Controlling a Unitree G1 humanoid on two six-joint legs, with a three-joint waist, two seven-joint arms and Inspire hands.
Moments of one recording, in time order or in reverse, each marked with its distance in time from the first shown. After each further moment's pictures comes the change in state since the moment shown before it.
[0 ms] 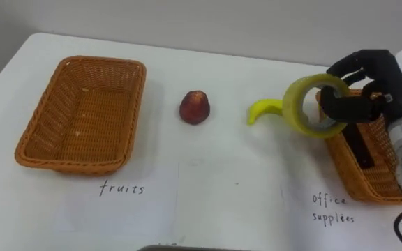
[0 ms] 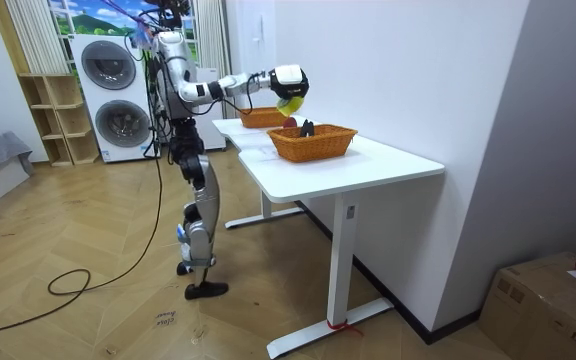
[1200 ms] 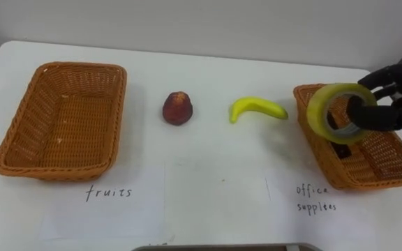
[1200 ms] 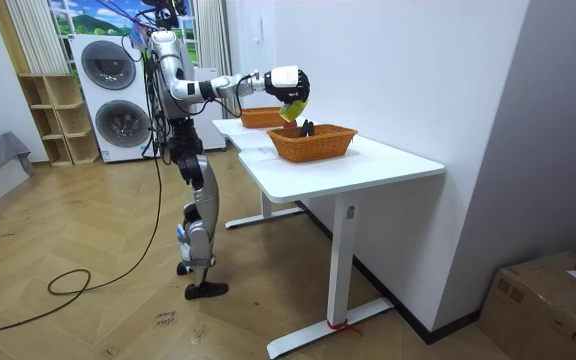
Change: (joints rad) left arm 0.035 0.007 0.010 -0.008 -0.001 0.019 -0.036; right arm 0.001 -0.039 -0.063 0.135 0.014 0.002 -0.065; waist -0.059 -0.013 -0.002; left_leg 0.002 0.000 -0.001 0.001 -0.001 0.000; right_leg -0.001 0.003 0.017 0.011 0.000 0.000
